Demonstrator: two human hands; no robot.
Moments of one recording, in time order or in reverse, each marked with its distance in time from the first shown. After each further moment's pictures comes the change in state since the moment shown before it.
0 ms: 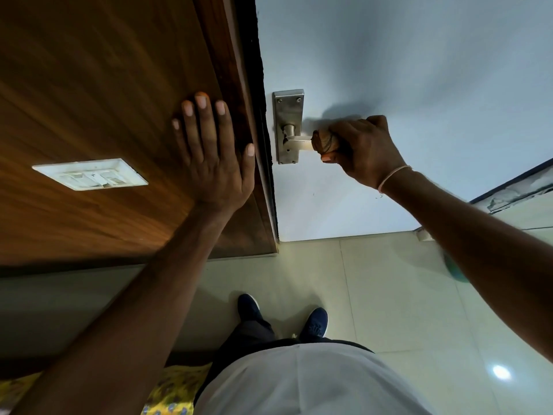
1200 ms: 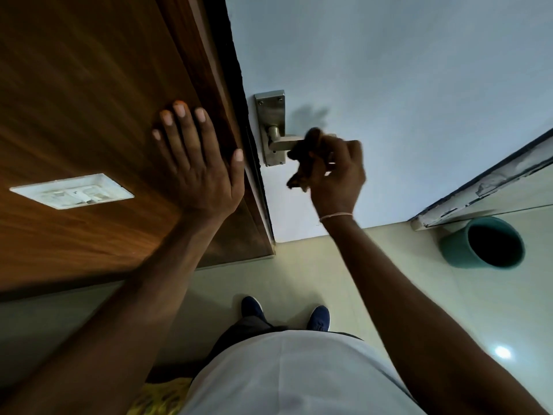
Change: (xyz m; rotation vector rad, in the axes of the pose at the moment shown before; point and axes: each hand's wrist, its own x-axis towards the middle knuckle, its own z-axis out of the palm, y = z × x) left_hand 0.000 0.001 0.006 0.005 0.018 0.013; right_hand -0.030 -0.122 0.000 0.542 0.532 0.706
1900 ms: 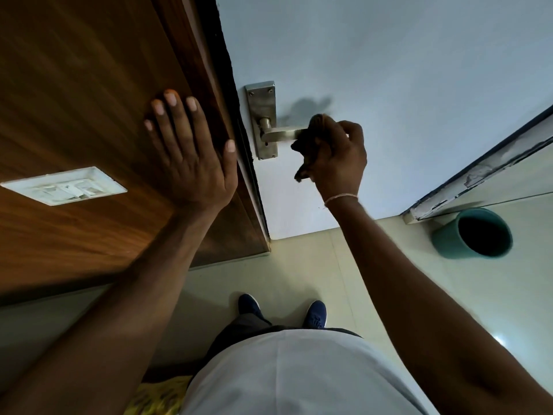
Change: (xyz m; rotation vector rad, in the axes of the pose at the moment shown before) left_hand 0.003 0.002 -0.011 0.010 -0.026 -0.008; right_hand 0.017 0.033 -0.002 0.061 -0.015 0.050
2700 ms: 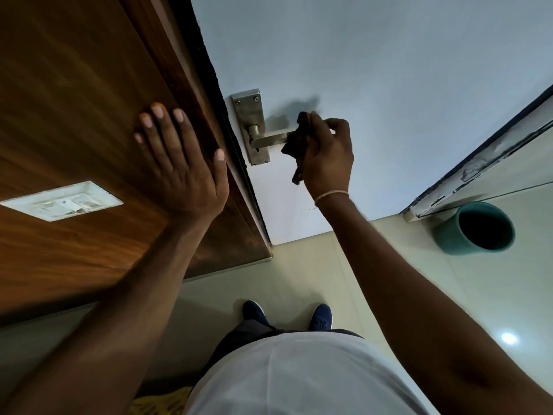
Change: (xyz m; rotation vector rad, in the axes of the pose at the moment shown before) left_hand -0.001 0.000 -0.002 -0.010 -0.013 0.010; right_hand 0.005 -0.004 0.001 -0.162 0.014 -0.046
